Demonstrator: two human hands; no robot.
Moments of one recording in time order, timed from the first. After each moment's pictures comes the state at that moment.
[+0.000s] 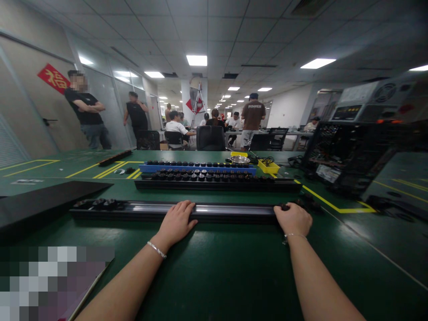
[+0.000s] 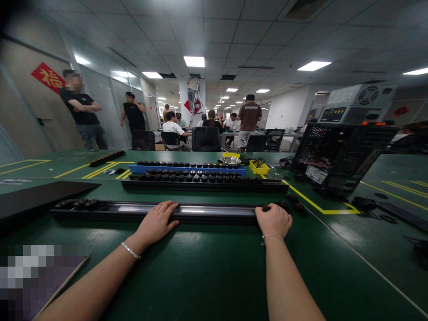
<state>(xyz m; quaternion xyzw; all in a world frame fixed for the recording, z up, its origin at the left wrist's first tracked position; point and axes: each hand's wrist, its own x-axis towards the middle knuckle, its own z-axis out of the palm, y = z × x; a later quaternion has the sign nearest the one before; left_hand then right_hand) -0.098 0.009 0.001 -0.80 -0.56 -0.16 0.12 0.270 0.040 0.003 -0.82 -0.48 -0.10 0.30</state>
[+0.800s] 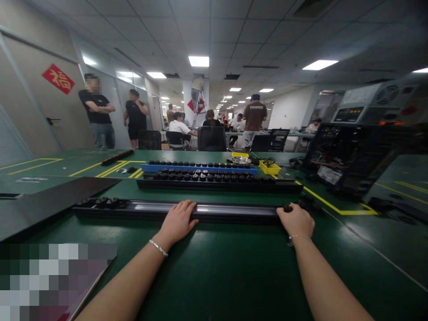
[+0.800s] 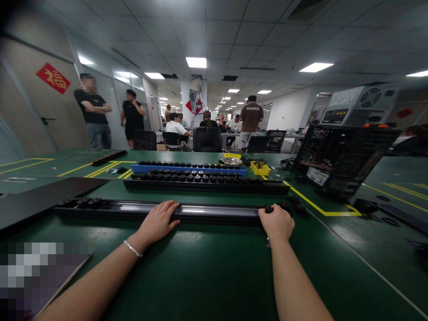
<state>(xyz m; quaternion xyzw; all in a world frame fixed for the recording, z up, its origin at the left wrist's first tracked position) -0.100 0.009 -0.002 -0.80 -0.56 -0.17 0.12 0.277 0.036 0.009 -0.83 -0.48 -0.07 0.25</state>
